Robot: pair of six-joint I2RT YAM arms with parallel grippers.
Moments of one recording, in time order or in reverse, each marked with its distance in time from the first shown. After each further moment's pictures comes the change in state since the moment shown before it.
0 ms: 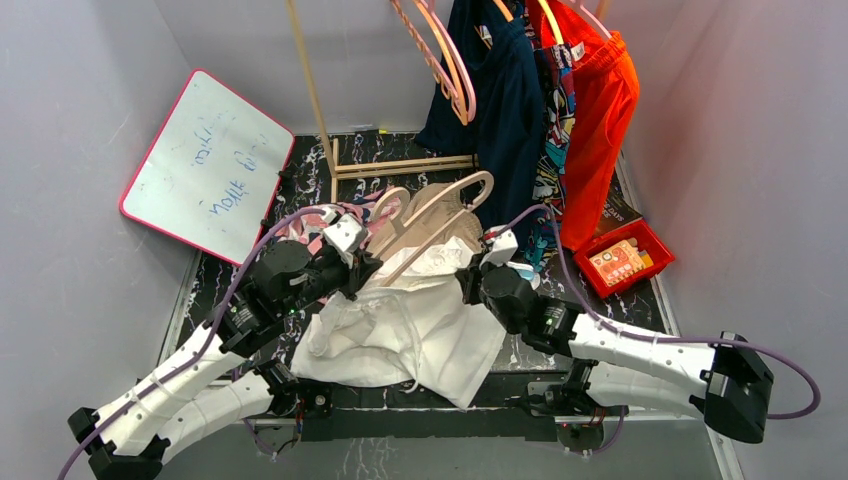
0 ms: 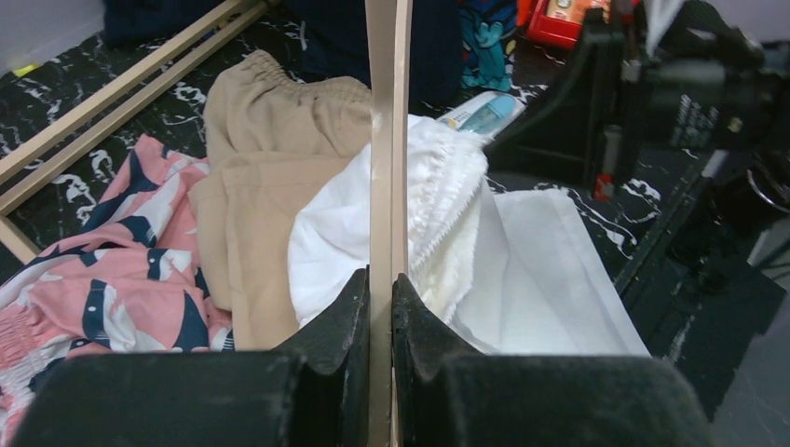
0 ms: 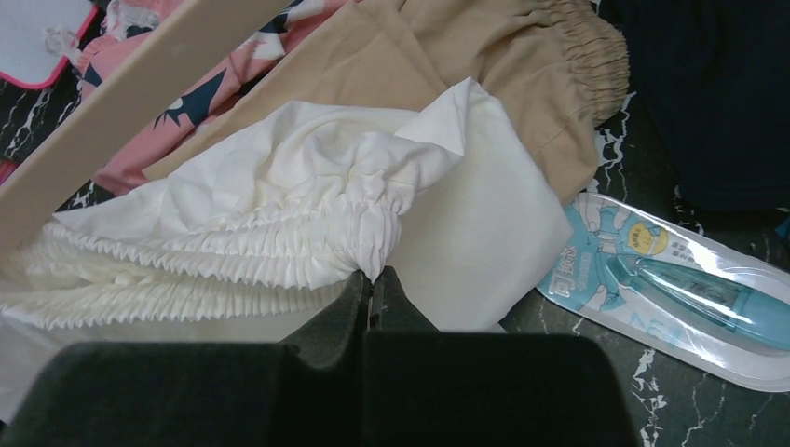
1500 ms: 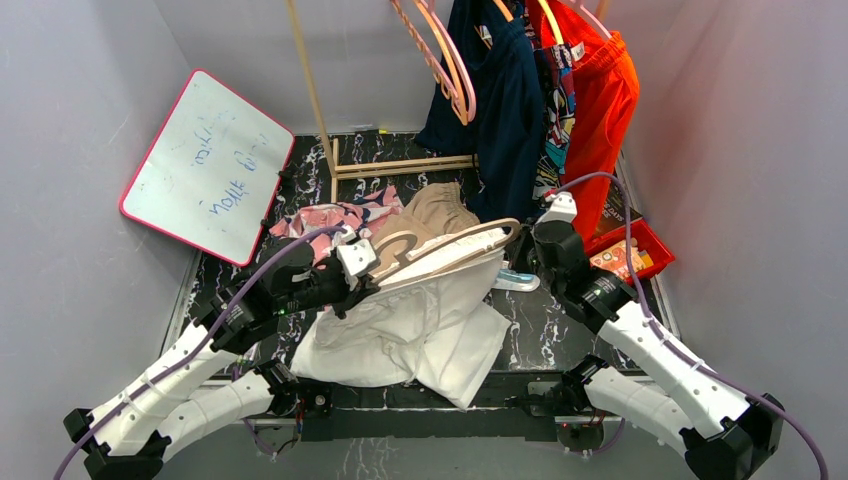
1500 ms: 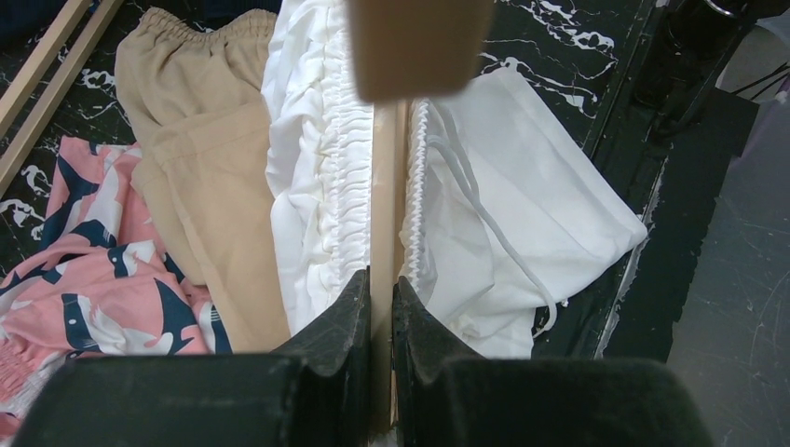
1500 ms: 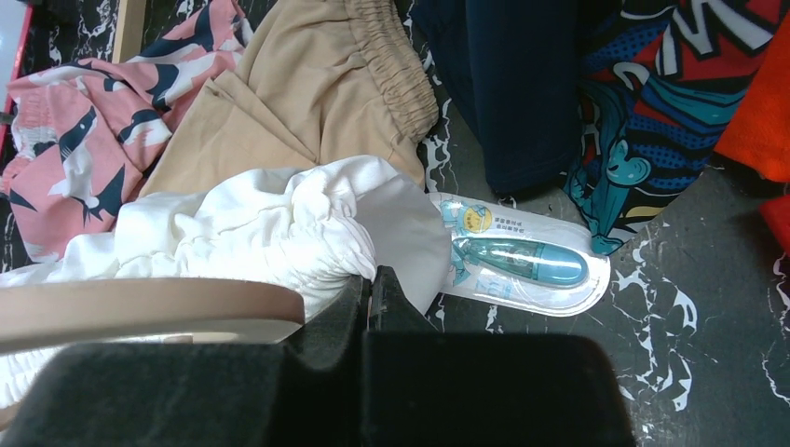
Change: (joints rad) left arm -0.001 0.003 0.087 -0.288 0.220 0.218; right arm -0.447 -0.140 0.225 -0.474 -0.217 0.027
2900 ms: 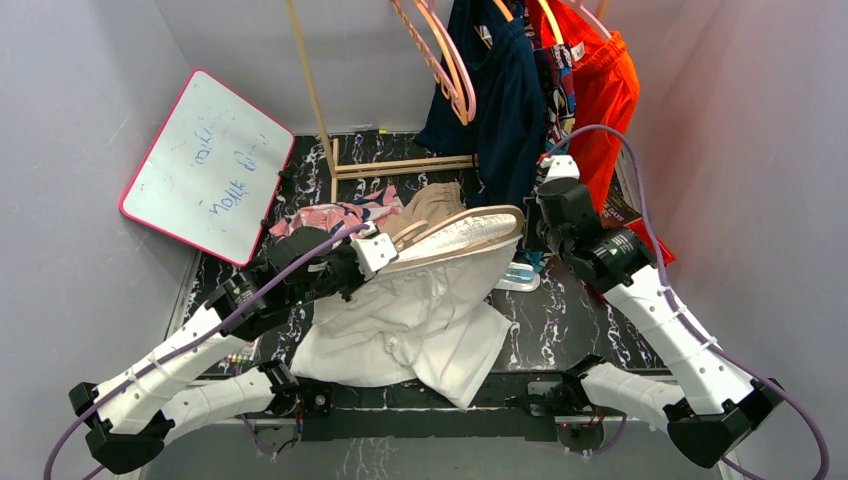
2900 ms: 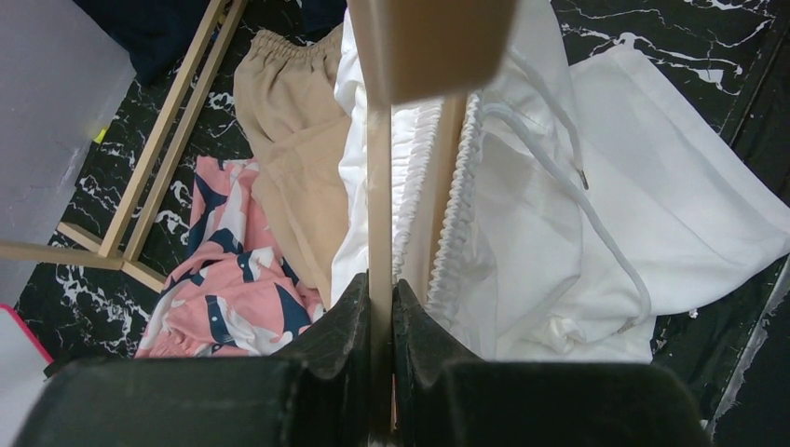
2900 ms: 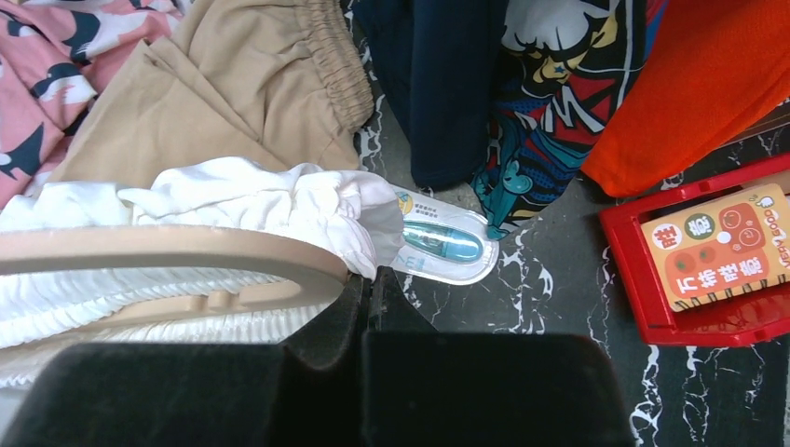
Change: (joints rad) left arm -0.080 0.122 0.117 -0.028 -0.237 0.177; right arm -0.063 0.181 0.441 -0.409 -0.017 -0.194
